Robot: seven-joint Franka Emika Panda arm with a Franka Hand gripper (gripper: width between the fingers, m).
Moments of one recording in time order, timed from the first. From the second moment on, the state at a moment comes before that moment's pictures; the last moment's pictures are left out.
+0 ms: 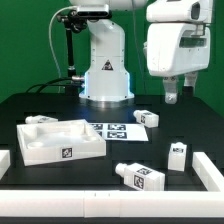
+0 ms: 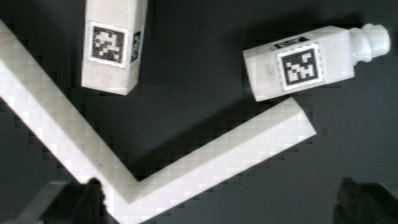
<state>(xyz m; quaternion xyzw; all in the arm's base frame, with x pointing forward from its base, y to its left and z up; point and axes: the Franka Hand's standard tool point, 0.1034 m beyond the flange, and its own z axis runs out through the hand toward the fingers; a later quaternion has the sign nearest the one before) 0.554 0.097 0.140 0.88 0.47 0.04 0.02</state>
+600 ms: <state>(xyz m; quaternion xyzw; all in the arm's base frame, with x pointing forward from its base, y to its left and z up) 0.572 0.066 0.129 0.88 0.48 0.04 0.02</state>
